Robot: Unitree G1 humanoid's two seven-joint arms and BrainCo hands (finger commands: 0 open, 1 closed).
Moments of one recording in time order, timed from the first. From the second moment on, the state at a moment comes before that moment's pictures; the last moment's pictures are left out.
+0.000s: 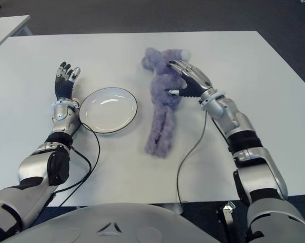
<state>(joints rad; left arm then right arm) -0.62 0.16 0.38 1.15 -0.06 -0.56 0.03 -0.56 -0.59 0.28 0.59 -0.62 -0.56 -0.09</state>
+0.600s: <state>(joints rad) -0.62 0.16 0.38 1.15 -0.06 -0.56 0.03 -0.57 -0.55 0.32 0.62 -0.66 -0.57 -0.23</state>
